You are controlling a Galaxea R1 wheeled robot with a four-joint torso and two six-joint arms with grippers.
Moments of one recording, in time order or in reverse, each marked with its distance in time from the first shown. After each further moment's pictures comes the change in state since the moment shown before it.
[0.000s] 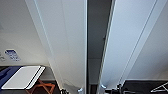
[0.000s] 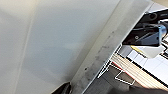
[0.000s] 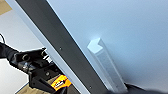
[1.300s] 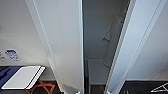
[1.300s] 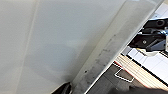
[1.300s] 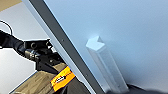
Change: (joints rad) left arm 0.023 -0.055 0.058 0.000 0.021 0.002; right arm -0.097 -0.118 0.083 -0.099 0.039 -0.001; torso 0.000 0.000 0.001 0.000
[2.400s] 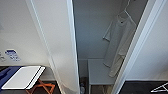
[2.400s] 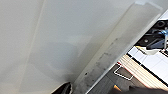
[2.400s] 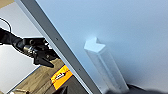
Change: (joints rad) left arm 0.041 -0.087 0.066 0.000 -0.001 0.001; right arm -0.044 -0.086 0.057 -0.020 0.009 -0.003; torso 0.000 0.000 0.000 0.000
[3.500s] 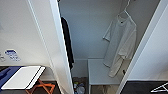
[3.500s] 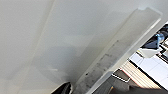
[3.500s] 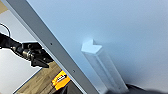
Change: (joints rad) left arm 0.055 -0.074 0.009 0.003 -0.101 0.014; right arm -0.036 -0.043 0.004 0.003 0.058 -0.004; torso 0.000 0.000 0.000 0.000
